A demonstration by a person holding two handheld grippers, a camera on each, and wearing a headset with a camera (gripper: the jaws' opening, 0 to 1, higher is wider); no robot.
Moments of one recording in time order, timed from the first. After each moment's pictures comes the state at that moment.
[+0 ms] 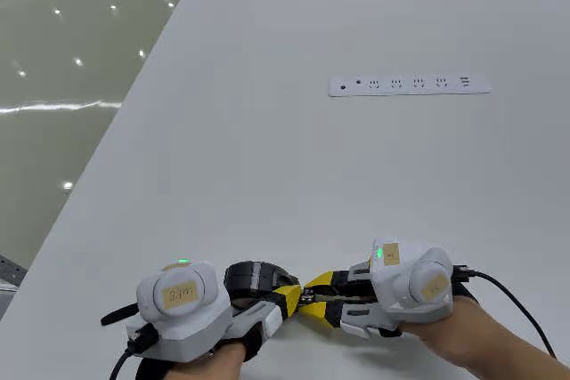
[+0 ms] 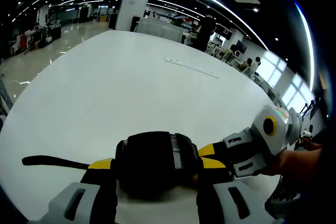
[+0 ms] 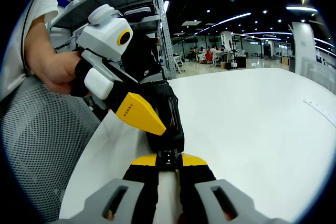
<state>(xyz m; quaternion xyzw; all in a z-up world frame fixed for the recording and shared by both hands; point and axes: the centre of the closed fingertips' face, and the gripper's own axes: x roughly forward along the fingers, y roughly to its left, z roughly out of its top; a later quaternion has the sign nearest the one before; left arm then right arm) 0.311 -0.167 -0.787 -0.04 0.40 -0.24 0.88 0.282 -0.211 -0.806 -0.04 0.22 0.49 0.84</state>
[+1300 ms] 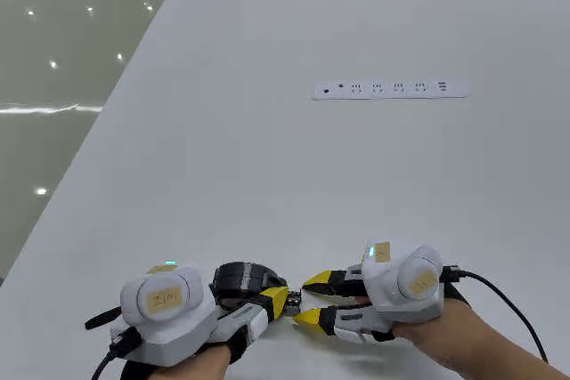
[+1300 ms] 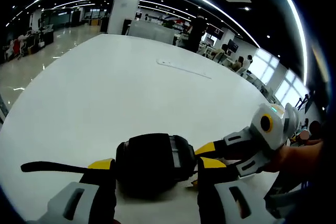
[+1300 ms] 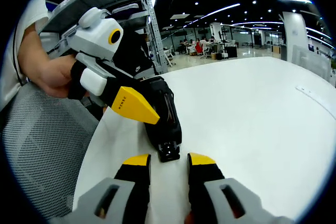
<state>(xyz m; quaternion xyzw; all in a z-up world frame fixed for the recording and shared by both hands) 0.309 -0.168 -0.780 -0.04 0.38 -0.28 0.88 0.272 -0.224 -0.808 -0.03 0.26 0.46 0.85</state>
